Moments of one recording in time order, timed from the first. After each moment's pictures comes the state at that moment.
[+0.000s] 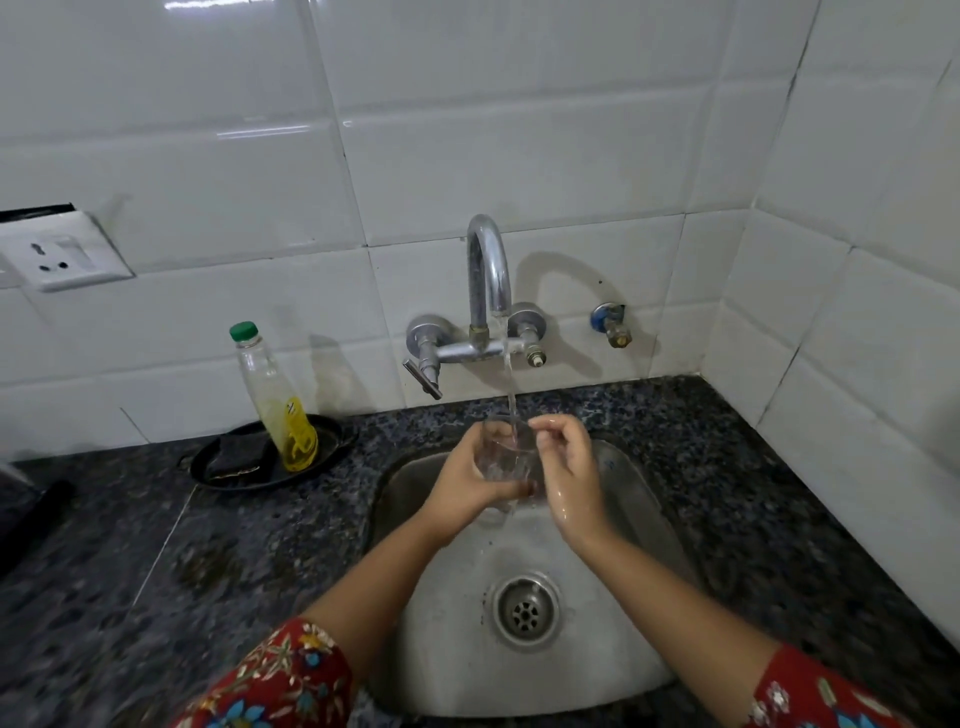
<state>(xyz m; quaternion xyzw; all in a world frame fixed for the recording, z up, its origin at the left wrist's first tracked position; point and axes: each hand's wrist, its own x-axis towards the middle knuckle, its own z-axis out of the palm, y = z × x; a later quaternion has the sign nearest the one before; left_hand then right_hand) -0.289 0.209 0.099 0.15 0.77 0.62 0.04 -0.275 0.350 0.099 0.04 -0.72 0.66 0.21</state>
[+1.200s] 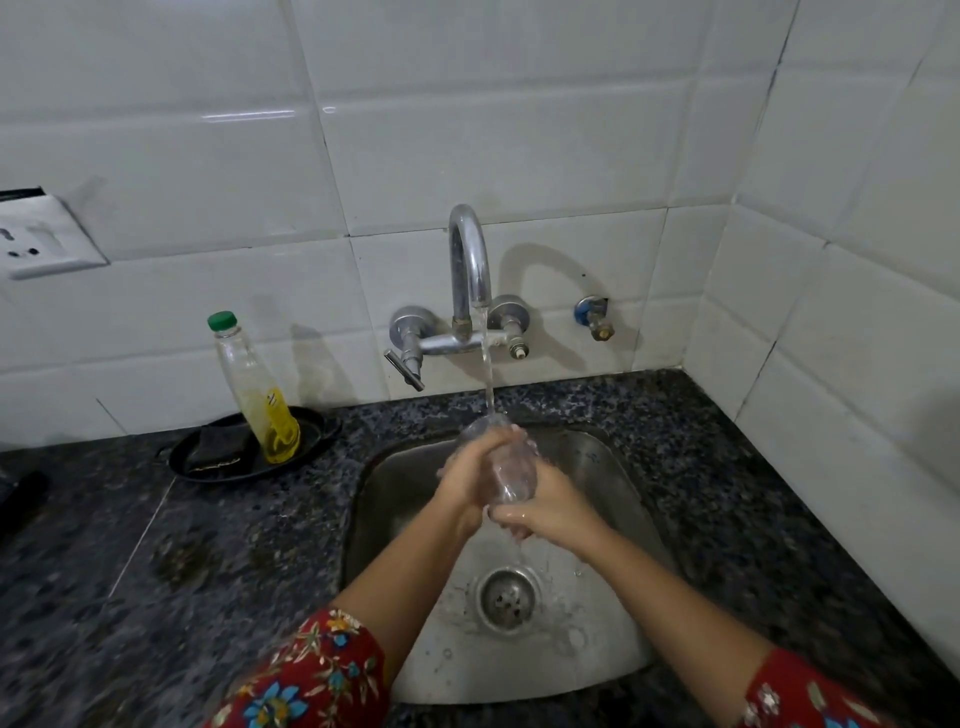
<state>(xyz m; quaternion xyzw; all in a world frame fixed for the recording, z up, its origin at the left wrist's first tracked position) -0.295 0.248 0.096 -0.12 0.51 0.83 0.21 -0.249 0.370 0.107 -0.01 -0.83 0.53 -0.15</state>
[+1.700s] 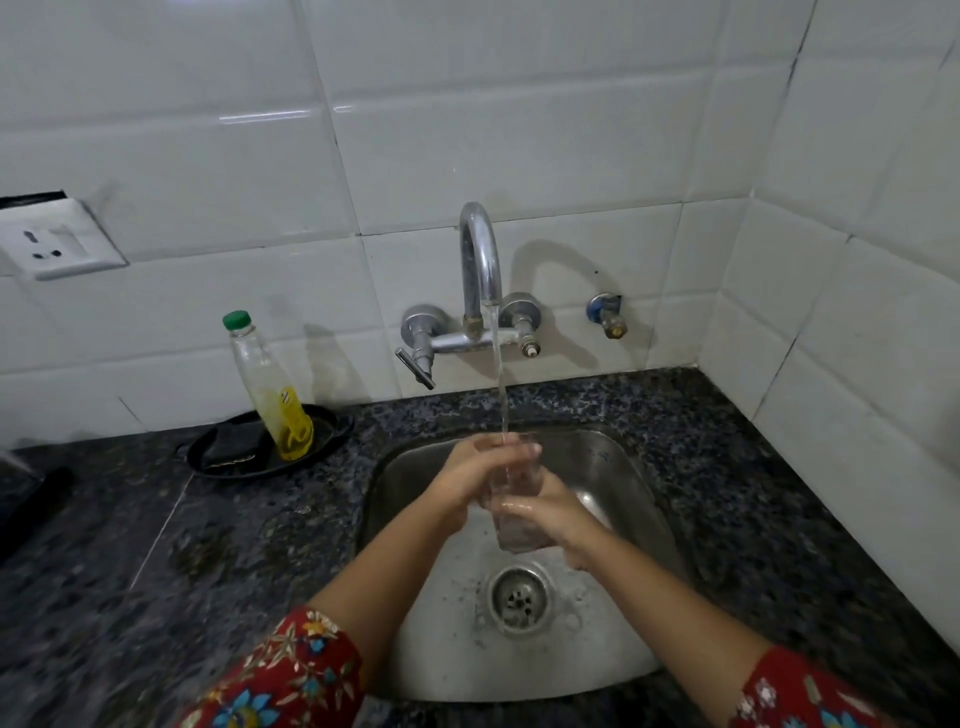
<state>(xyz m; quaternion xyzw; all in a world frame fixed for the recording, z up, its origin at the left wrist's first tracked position) -0.289 0.228 0.112 0.01 0.66 0.72 0.21 -0.252 0.359 0.097 -0.06 -0.70 0.68 -0.20</state>
